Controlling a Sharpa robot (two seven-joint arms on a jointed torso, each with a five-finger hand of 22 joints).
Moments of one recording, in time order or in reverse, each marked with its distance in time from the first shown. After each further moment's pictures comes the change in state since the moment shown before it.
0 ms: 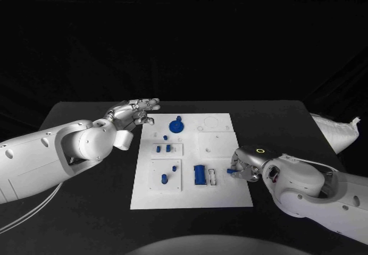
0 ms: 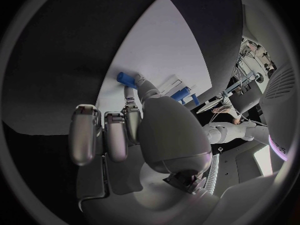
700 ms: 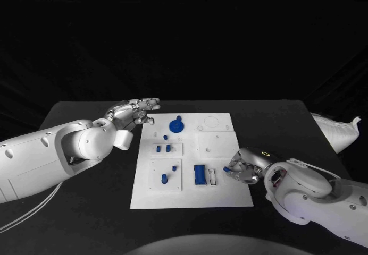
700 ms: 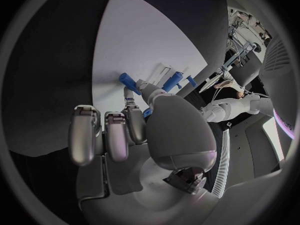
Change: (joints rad) left arm 0.000 -0.001 0.000 0.002 -0.005 0.000 0.001; left_hand 0.000 0.000 0.000 0.000 0.000 0.000 0.000 0.000 0.000 0.000 0.000 0.000 0.000 0.000 0.000 0.000 -0.002 0.000 0.000 0.000 0.000 0.000; right arm -0.011 -0.026 -0.009 0.053 0.215 -0.182 -0.020; right_hand -0.160 -0.063 0.264 0.016 -0.016 0.032 0.022 -0.052 -0.029 0.006 -0.006 0.016 -0.155 0.000 0.000 0.008 0.000 -0.016 0.000 0.000 0.015 0.018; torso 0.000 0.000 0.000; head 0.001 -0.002
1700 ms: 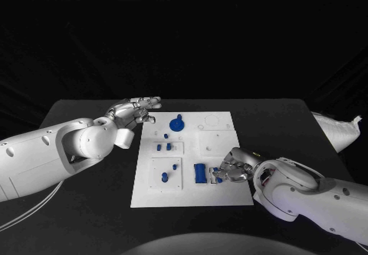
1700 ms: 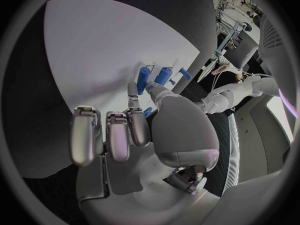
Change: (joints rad) left arm 0.000 0.000 0.000 0.006 -0.002 0.000 0.000; left_hand 0.004 0.004 0.000 0.000 0.000 0.000 0.000 0.000 0.000 -0.004 -0.004 0.007 0.000 0.000 0.000 0.000 -0.002 0.000 0.000 0.000 0.000 -0.001; right arm 0.001 0.086 0.000 -0.036 0.156 -0.025 -0.015; right_hand -0.100 -0.034 -0.080 0.071 0.113 0.098 -0.050 0.030 0.041 0.020 -0.029 0.029 0.000 0.004 -0.018 0.004 0.000 0.000 0.000 -0.008 0.000 0.008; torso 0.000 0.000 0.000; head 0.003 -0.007
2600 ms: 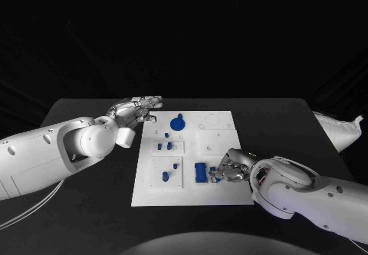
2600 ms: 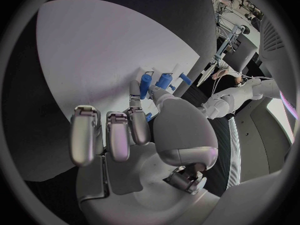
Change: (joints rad) left arm 0.000 0.000 0.000 0.003 0.000 0.001 -0.001; left_hand 0.000 0.000 0.000 0.000 0.000 0.000 0.000 0.000 0.000 0.000 0.000 0.000 0.000 0.000 0.000 0.000 -0.001 0.000 0.000 0.000 0.000 0.000; right arm 0.001 0.030 0.000 -0.024 -0.002 0.056 -0.005; right_hand -0.076 -0.010 -0.081 0.051 -0.019 0.015 -0.012 0.015 0.026 -0.009 -0.009 -0.017 0.000 0.000 0.000 0.000 0.001 0.000 0.000 0.000 0.000 -0.005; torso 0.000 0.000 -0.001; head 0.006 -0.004
